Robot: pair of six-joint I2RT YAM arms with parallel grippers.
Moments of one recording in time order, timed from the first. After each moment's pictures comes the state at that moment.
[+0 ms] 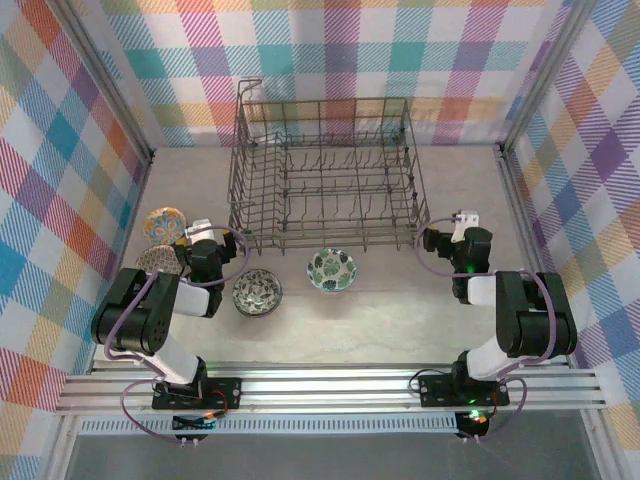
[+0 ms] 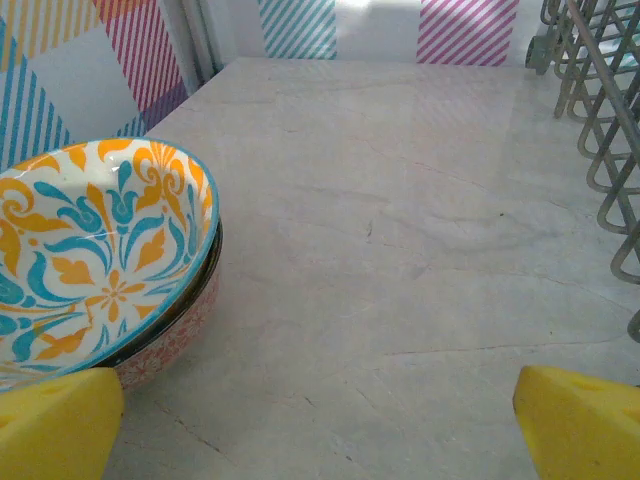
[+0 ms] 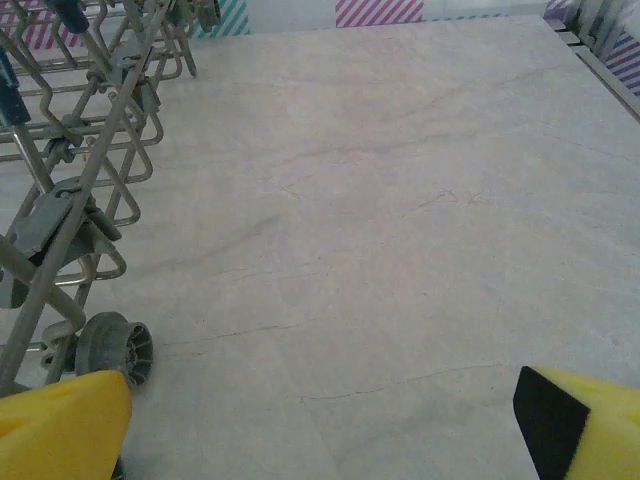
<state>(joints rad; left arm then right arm) -0.15 1.59 0.35 0.92 -0.47 -0.08 -0.03 1.53 0.41 0.72 -0.03 0.03</state>
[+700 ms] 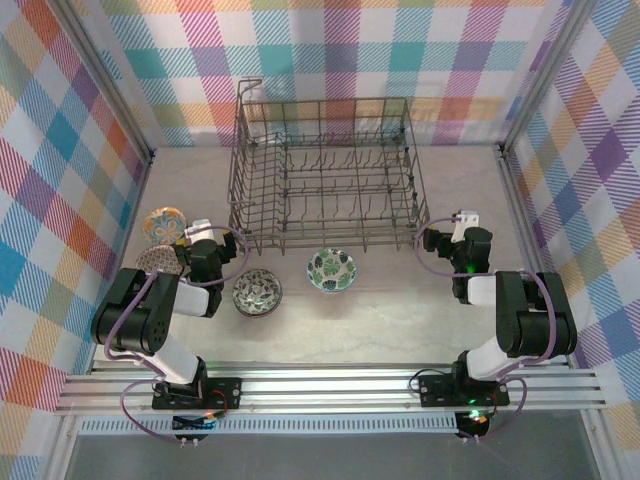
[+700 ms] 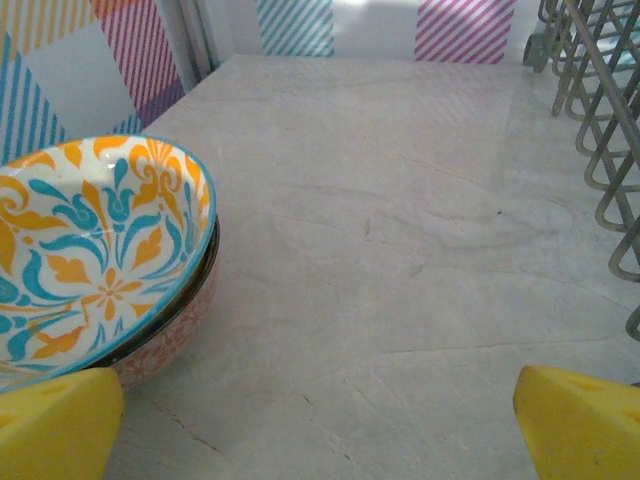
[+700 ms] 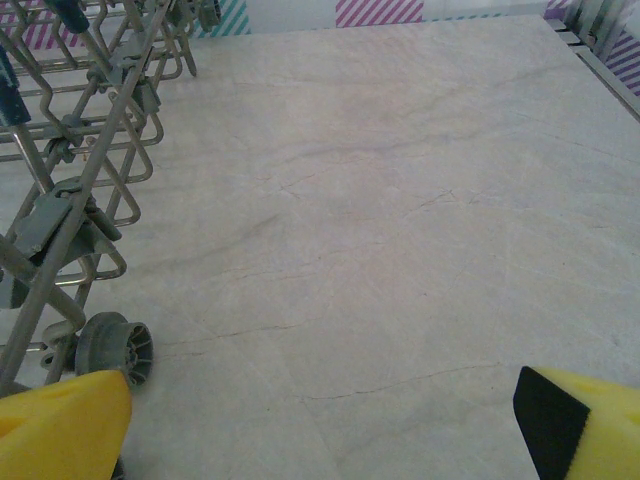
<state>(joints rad) -0.14 1.59 0.35 0.90 -0.45 -0.08 -0.03 1.53 0.41 0.72 -0.04 0.03</state>
